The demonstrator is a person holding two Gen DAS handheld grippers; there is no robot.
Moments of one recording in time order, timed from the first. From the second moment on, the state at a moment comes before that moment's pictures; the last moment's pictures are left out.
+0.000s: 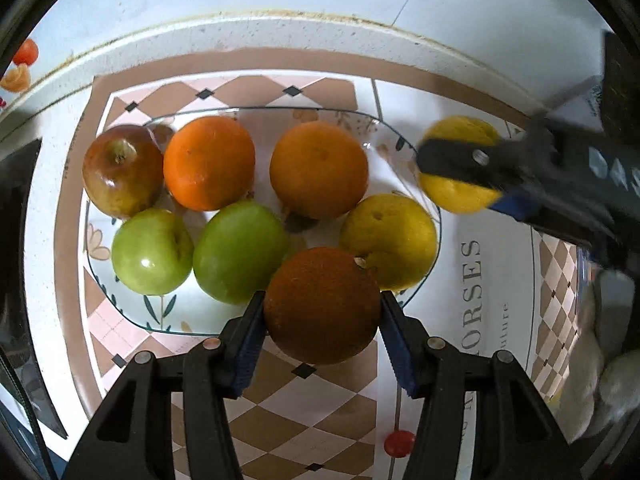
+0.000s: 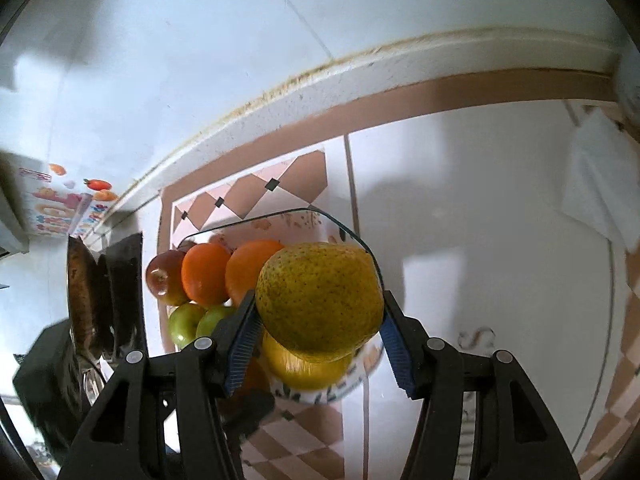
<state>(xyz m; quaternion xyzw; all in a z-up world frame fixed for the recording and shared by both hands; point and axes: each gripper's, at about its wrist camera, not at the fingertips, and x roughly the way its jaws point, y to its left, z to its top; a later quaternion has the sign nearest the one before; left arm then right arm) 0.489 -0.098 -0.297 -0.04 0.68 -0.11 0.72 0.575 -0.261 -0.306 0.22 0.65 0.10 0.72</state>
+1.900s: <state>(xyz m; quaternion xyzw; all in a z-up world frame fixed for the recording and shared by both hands) 0.297 0.029 -0.077 0.00 0.47 -0.03 0.88 0.291 -0.184 -0.062 0.05 0.48 0.02 0.88</state>
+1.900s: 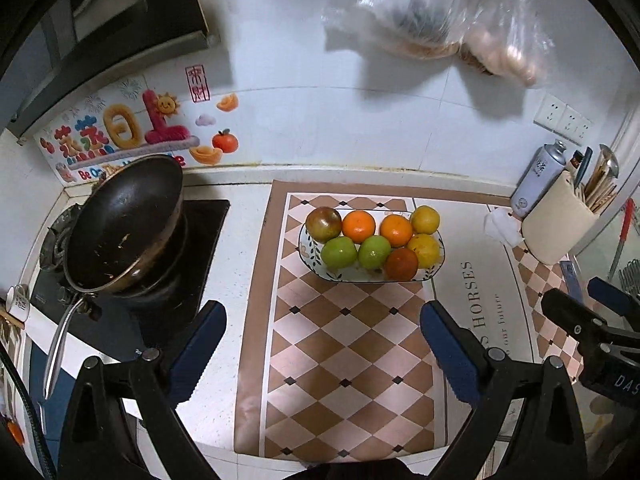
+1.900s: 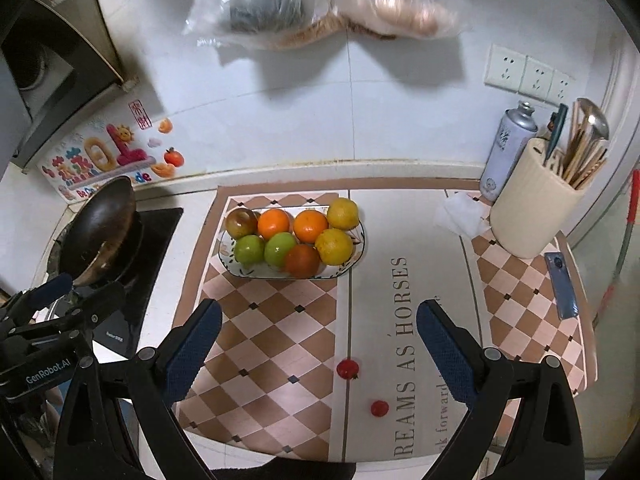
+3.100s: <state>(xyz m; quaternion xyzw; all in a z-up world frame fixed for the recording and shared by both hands) 0.340 -0.092 -0.239 0.14 0.62 -0.08 0.77 0.278 -0.274 -0.302 0.17 0.65 0.00 0.74</state>
